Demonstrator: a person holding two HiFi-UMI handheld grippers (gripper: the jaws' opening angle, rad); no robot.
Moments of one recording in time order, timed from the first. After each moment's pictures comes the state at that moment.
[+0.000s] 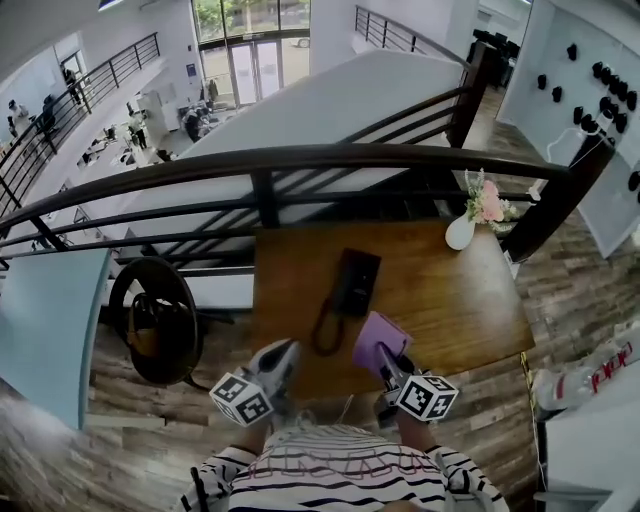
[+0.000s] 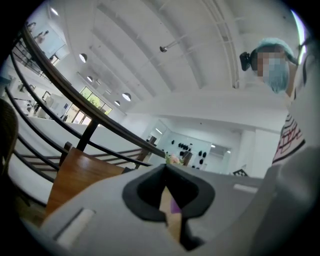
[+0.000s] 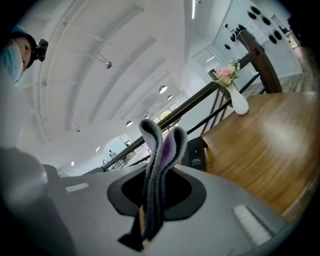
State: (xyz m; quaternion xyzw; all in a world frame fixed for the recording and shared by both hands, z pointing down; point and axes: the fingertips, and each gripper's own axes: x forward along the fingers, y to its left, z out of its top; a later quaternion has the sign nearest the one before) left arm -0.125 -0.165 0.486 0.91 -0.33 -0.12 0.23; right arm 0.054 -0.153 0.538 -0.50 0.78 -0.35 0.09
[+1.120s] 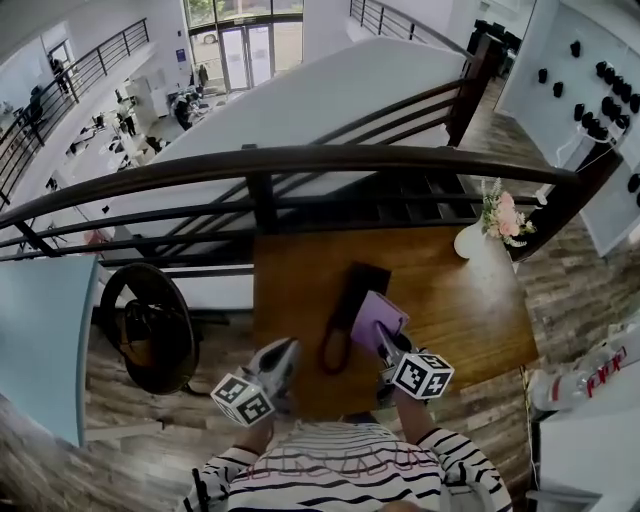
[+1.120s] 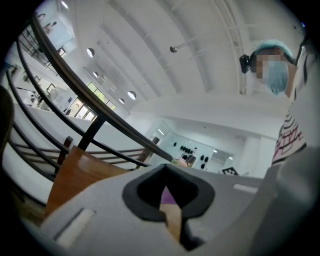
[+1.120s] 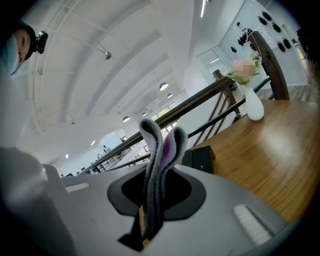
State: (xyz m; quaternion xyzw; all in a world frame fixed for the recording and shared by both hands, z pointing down) left arm -0.157 -0.269 0.509 0.90 -0.32 -0.14 0.26; right arm 0.025 -0.296 0.554 -0.52 0.78 -0.34 0.05
